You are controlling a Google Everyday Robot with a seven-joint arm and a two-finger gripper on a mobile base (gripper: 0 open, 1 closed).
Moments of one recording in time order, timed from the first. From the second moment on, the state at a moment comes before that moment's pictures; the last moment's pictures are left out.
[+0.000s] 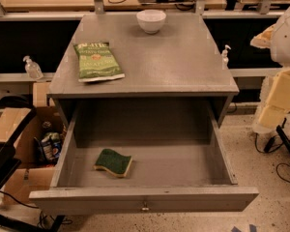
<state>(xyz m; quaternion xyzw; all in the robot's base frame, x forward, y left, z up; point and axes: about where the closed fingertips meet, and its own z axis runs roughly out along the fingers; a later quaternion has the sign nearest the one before) 0.438 -0.215 0.983 -0.60 0.78 -0.04 0.17</state>
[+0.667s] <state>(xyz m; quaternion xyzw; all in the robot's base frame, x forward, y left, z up) 0.460 -0.210 0.977 -0.60 0.78 -0.05 0.19</state>
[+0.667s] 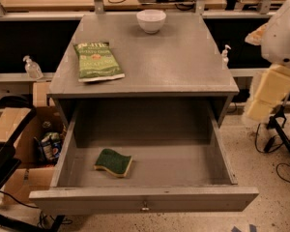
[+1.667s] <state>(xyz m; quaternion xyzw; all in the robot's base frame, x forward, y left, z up) 0.538 -0.158 0.888 -0.52 0.79 0.01 0.33</state>
